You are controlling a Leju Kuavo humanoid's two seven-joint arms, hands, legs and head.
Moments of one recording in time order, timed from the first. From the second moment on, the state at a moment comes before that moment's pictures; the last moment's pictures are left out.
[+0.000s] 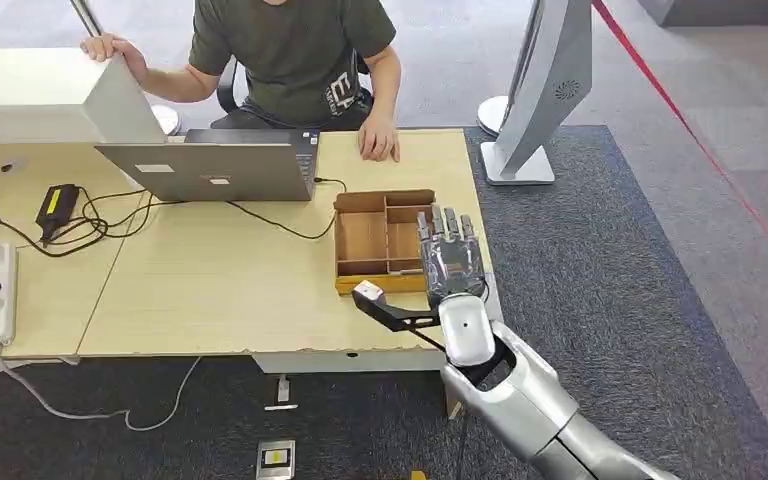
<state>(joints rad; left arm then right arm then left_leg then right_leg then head) -0.09 0.06 -0.61 -0.19 1.30 0.33 -0.13 -0.49 -0.11 0.69 -1.26 1.44 0.09 0.68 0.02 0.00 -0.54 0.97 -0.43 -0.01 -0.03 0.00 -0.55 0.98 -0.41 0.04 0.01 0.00</state>
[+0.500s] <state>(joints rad) -0.09 0.07 -0.61 -0.19 1.28 0.30 -0.12 -0.49 -0.07 0.69 -1.17 1.36 0.05 0.66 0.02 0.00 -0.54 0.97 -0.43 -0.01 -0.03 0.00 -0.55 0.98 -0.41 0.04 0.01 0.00</state>
